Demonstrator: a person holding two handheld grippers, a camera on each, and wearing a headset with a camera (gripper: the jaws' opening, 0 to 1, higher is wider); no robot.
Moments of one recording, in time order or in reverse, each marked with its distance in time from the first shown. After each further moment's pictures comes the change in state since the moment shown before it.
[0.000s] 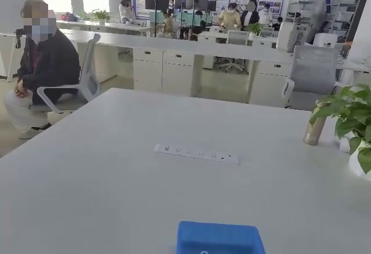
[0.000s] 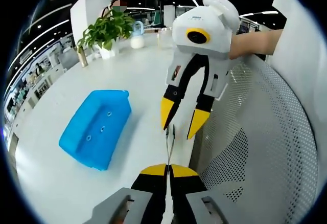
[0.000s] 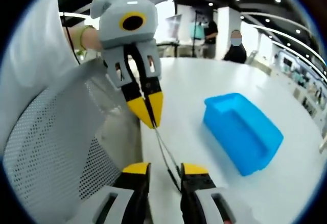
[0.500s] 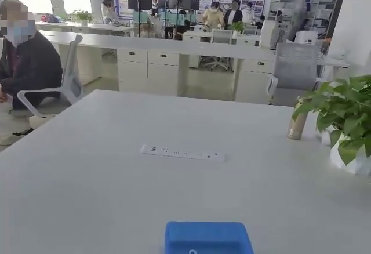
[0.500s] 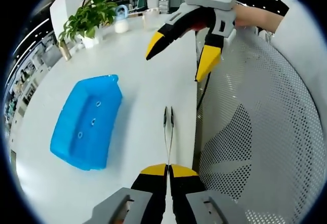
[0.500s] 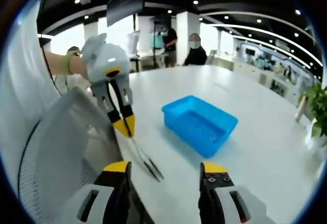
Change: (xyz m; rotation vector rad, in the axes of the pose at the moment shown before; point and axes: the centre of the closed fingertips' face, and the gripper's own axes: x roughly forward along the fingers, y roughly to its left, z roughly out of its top) left arm 0.013 0.008 -0.019 0.092 0.167 -0.092; right arm -0.055 -0.034 0.006 0.176 -0.091 -0.238
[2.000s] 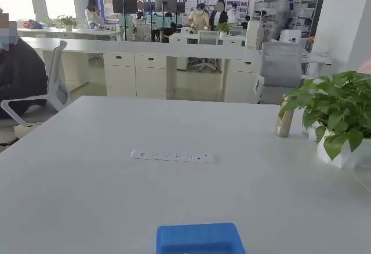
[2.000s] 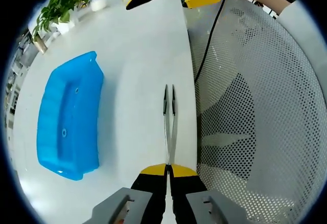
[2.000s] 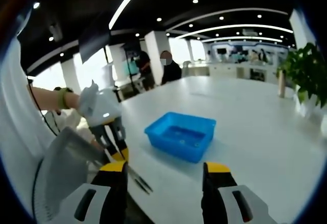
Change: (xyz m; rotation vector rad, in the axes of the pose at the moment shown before) left arm 0.013 -0.002 -0.024 0.079 0.239 -0.119; right arm -0.020 -0.016 0.021 0.242 -0.170 -0.076
